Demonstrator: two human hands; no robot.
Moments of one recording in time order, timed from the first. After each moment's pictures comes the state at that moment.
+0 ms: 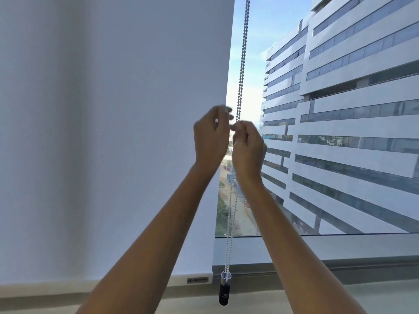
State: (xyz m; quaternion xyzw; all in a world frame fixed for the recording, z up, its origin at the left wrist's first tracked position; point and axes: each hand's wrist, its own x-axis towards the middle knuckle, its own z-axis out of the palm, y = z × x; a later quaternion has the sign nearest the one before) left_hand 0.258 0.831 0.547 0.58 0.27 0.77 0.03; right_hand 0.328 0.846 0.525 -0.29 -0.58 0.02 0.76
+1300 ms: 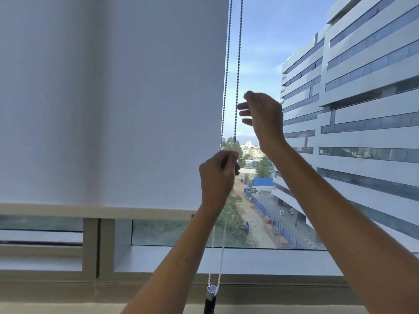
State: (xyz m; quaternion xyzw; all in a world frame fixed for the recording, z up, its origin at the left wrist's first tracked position) left_hand 0.289 0.809 0.500 0.58 0.32 0.75 0.00; right_hand 0.382 0.815 0.617 -0.24 -0.64 0.15 0.71
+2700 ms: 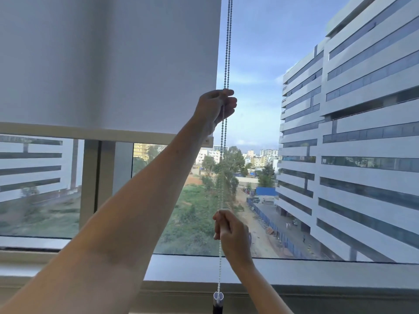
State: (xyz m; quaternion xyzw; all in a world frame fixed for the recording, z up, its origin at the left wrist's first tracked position) left_hand 0.280 0.819 0.664 0.58 0.22 0.71 0.32; right_hand 0.374 0.817 0.398 -0.29 -0.69 0.20 0.63
